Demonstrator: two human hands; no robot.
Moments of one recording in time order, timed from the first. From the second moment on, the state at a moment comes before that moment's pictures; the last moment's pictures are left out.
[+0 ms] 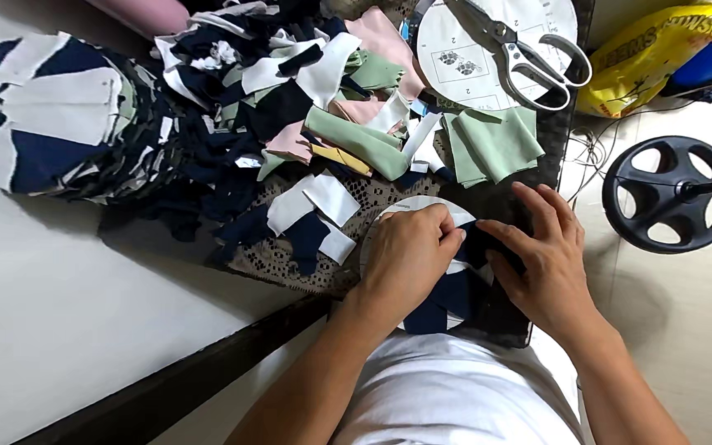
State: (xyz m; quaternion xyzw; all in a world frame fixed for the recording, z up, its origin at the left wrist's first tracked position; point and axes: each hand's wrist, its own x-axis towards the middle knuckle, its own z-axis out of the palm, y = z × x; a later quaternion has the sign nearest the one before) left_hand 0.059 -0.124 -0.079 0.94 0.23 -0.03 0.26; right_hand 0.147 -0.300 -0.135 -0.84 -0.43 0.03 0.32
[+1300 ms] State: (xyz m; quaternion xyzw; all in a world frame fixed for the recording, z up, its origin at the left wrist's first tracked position) left_hand -0.006 -0.153 -0.112 0.98 0.11 0.08 0.16; right_hand 0.162 -0.325 -0.138 -0.77 -0.35 0.02 0.54
